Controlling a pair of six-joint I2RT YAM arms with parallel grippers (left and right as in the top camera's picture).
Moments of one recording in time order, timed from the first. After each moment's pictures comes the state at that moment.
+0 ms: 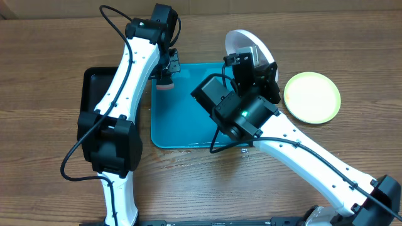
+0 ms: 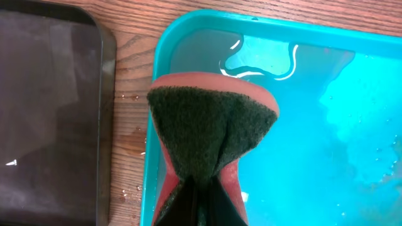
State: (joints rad) left arm -0.26 2.14 2.04 -1.29 -0.10 -0.44; right arm 0.82 1.62 1.51 -1.04 1.36 0.43
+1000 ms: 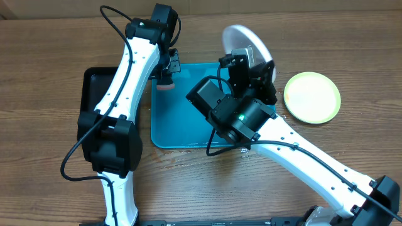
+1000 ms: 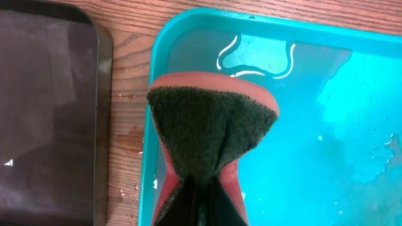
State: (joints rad) left arm -0.26 2.14 2.04 -1.29 -0.10 -0.44; right arm 0.84 1.62 1.51 -1.01 1.35 0.43
